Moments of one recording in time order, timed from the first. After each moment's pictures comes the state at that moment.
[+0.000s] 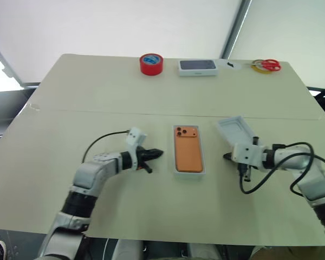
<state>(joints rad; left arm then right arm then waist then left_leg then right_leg) -0.33 0.41 -0.07 -0.03 -0.47 0.71 -0.74 -0.23 -0.94 0.08 0.04 -0.08 -0.01 1.00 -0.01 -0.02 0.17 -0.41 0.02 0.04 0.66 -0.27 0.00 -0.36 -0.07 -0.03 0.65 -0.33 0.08</state>
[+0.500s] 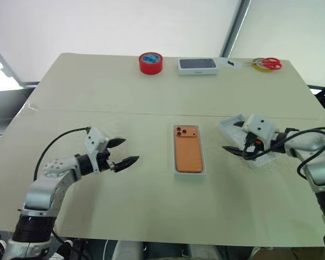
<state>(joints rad) -0.14 0.60 0.10 -0.18 -0.46 0.38 -0.92 -0.37 -0.89 -0.01 -0.02 0.11 0.41 0.95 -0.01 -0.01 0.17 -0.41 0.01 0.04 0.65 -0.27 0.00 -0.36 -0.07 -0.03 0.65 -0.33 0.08</state>
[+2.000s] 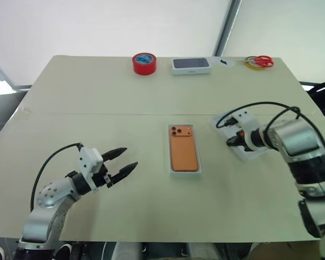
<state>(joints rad) 0.10 0.53 0.11 -0.33 -0.49 0.17 -0.85 -0.76 -0.72 0.18 0.08 0.20 1.31 0.65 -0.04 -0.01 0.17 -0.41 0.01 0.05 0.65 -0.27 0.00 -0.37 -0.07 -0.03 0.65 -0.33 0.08</state>
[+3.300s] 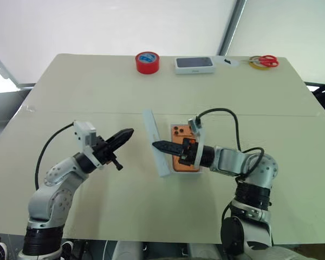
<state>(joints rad) -0.08 0.44 0.14 -0.33 -0.66 0.37 -0.73 -0.55 0.01 -0.41 -0.05 1.28 1.58 0.03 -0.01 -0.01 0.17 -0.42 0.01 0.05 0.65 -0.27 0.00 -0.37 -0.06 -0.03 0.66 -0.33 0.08</state>
